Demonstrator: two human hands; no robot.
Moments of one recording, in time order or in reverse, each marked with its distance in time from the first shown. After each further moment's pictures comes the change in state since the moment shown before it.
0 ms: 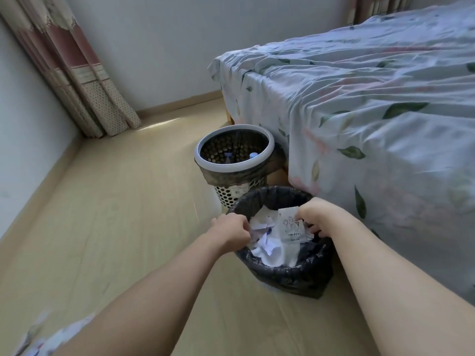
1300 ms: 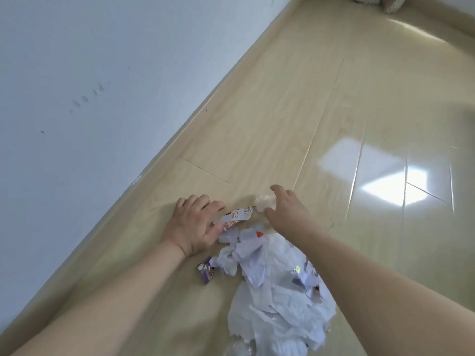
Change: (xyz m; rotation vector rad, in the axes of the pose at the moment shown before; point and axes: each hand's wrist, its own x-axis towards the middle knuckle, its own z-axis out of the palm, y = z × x) left_hand -0.277 -0.646 0.247 -0.246 0.527 -0.474; right_hand -0.056 -0.253 0.696 -0.905 -0.318 -0.772
